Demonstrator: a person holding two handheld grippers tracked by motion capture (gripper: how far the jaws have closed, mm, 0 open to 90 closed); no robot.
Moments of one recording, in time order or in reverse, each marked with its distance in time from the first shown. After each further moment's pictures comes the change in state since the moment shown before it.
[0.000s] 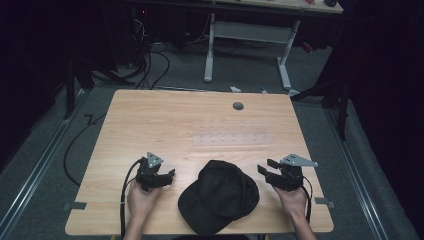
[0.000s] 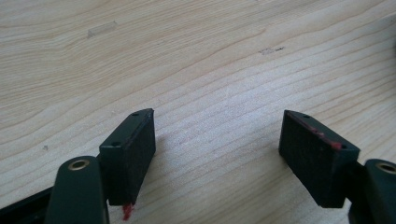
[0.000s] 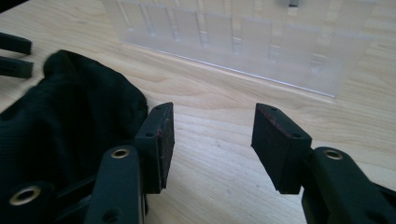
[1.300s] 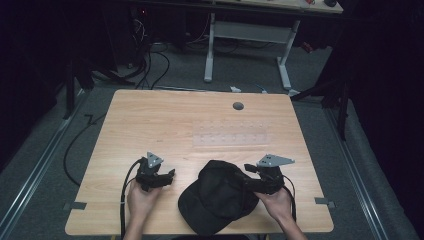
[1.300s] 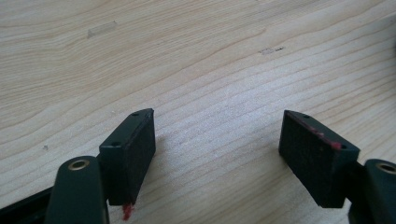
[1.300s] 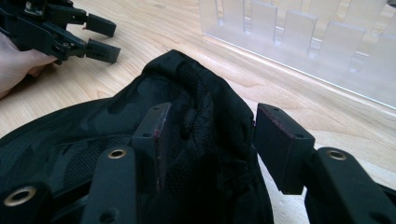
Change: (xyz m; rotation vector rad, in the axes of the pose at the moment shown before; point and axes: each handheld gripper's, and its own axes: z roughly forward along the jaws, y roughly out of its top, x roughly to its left) left arm 0.000 0.000 0.000 0.000 0.000 0.000; right arm 0.057 0.024 0.015 0.094 0.173 -0.094
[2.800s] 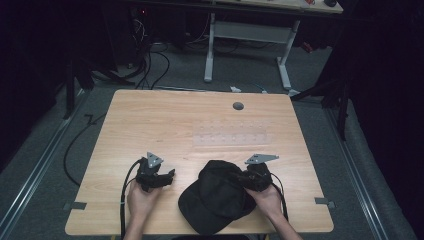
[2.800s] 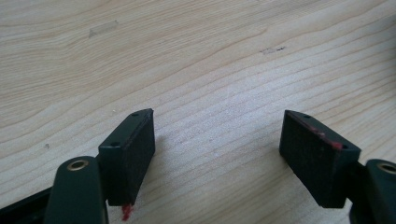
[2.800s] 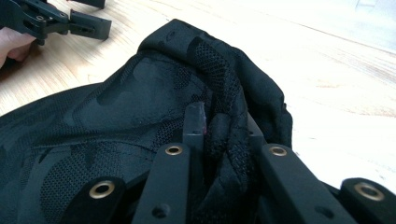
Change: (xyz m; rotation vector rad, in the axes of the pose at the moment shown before) left arm 0.000 0.000 0.000 -0.003 0.007 -0.002; right arm -0.002 -0.004 0.037 0.110 0.045 0.053
